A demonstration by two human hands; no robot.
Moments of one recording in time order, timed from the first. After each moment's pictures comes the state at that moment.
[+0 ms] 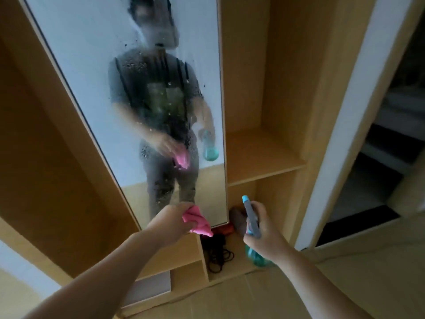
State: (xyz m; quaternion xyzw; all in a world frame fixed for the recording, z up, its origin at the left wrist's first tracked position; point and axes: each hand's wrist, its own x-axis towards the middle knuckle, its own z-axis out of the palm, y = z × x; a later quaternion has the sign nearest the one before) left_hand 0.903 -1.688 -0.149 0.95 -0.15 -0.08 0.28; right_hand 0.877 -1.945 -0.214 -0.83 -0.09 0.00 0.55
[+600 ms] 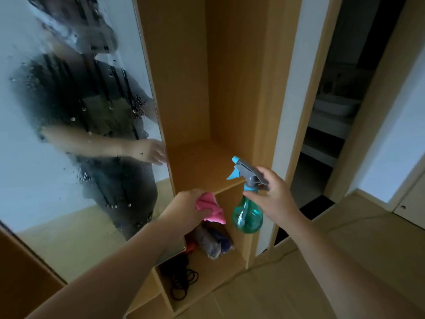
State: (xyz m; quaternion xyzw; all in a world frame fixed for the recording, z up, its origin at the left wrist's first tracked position) left_hand 0.997 -1.834 -0.118 0.90 -0.29 -0.07 0.33; right_hand 0.942 -2.057 -0.127 -0.83 0.01 -0.20 0.52
